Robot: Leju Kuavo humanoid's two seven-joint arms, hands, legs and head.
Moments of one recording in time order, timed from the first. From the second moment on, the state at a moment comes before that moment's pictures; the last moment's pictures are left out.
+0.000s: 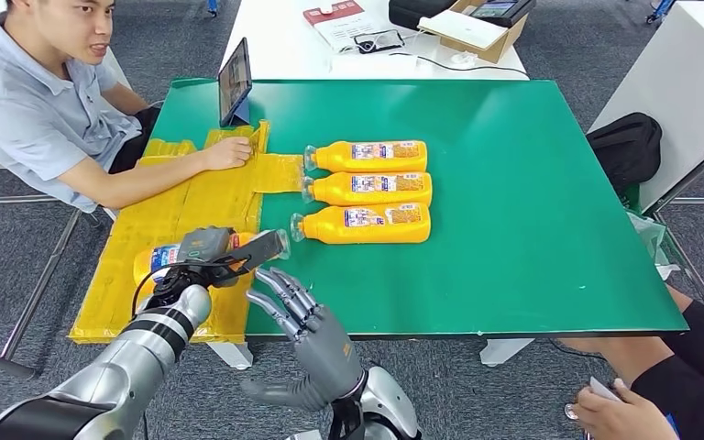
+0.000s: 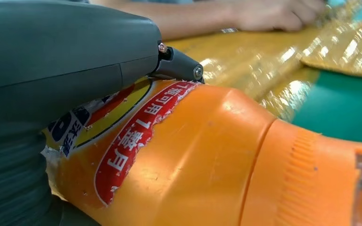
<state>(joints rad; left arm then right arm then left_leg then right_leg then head) -0.69 -0.12 -0.17 -0.48 -1.20 0.20 0.04 -0.12 0.14 0.67 -1.36 0.57 -0.48 -0.70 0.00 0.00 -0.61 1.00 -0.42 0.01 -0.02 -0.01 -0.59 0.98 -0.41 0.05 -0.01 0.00</state>
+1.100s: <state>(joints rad) -0.58 -0.12 -0.03 -0.62 -0.53 -0.12 -0.47 -0.20 0.07 0.80 -1.29 0.43 -0.58 -0.70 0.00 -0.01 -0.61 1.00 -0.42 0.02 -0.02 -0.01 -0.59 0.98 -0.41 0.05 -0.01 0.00</state>
